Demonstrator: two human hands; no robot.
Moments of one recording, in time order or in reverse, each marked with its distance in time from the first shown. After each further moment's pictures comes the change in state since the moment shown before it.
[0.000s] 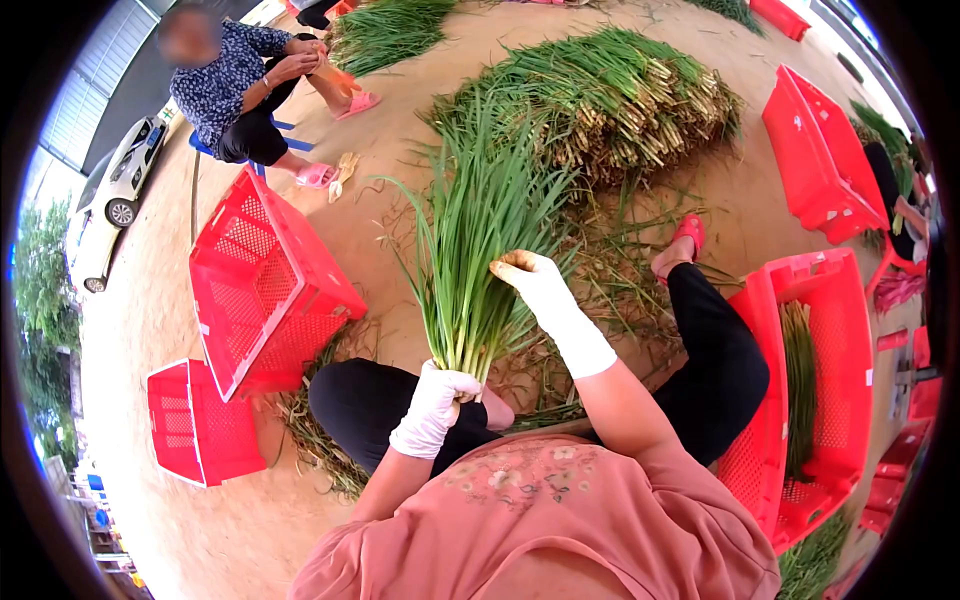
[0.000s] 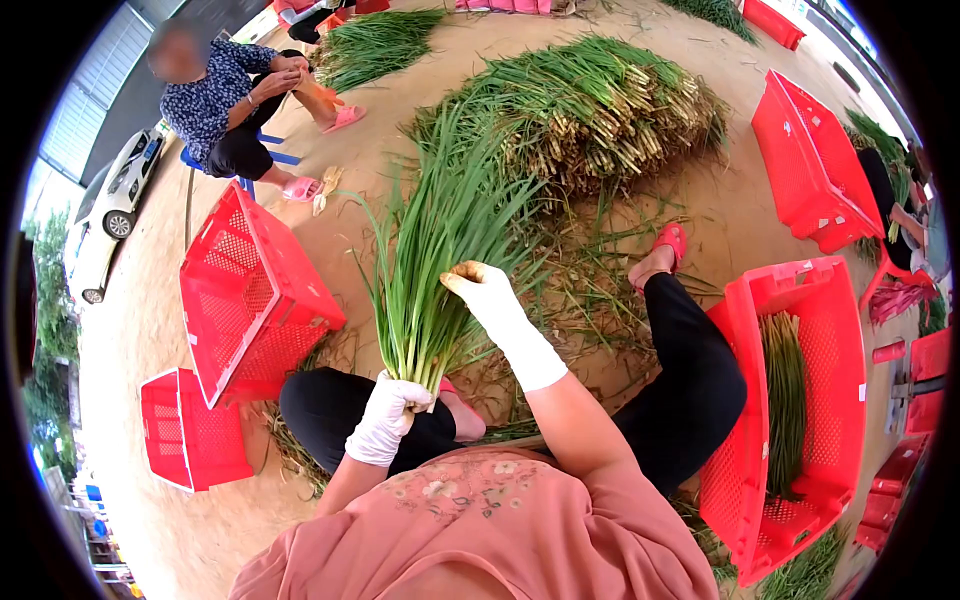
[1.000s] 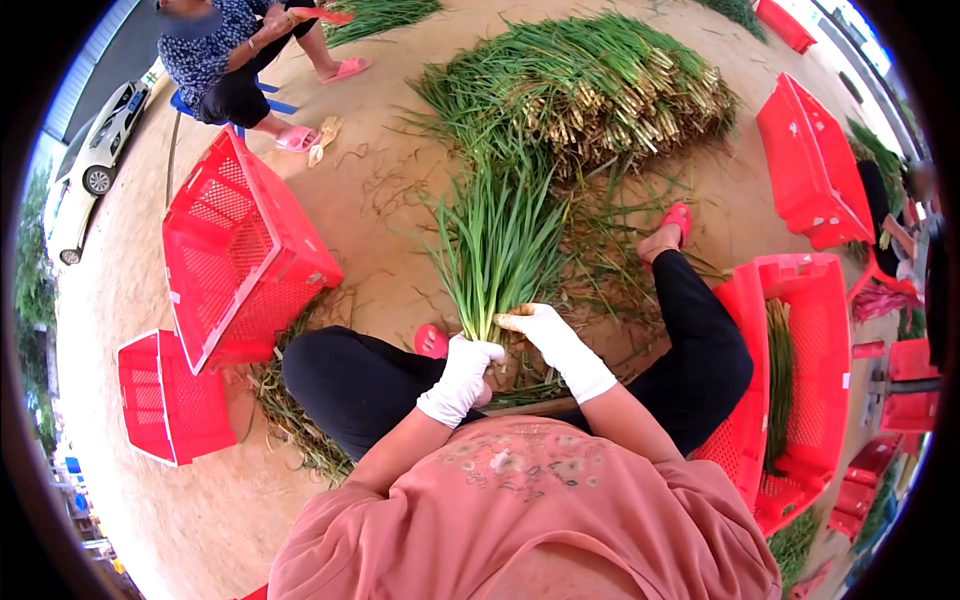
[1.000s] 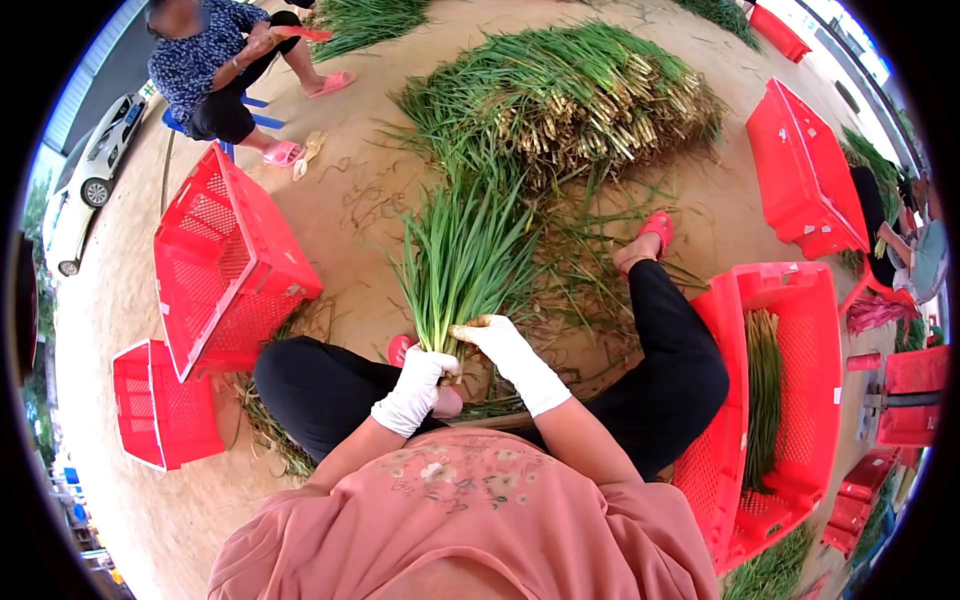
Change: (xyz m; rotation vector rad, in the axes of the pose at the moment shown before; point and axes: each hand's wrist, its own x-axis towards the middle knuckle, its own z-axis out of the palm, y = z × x) left_hand 0.040 -0.075 0.018 0.106 0.123 -0.020; right_hand -0.055 0.082 -0.017 -0.065 -0.071 0.441
